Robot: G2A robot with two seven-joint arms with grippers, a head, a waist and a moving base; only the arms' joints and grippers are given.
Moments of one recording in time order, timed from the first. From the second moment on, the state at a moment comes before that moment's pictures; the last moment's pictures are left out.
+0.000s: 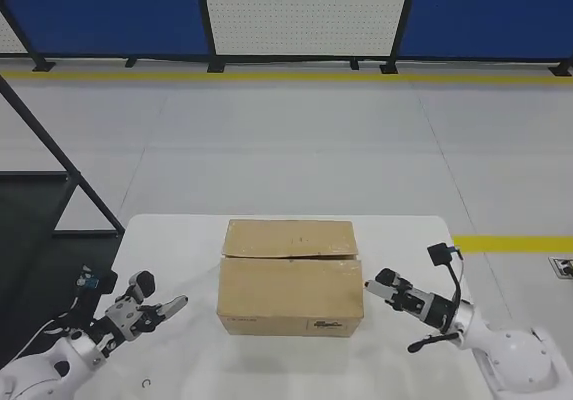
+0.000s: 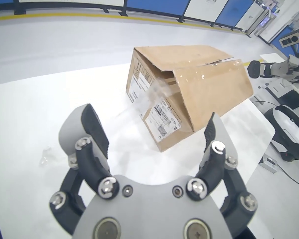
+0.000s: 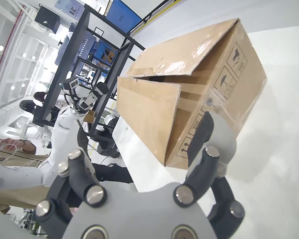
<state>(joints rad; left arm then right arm) 1.32 -1.09 -1.75 -1.75 0.61 -0.59 -0.57 -1.05 -1.13 1.45 -1.58 -0.05 -0.37 0.85</state>
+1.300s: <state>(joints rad) 1.28 -1.05 -1.67 -1.71 0.51 -0.59 -0.66 -1.01 -1.06 1.31 -1.57 0.32 -0.53 1.29</state>
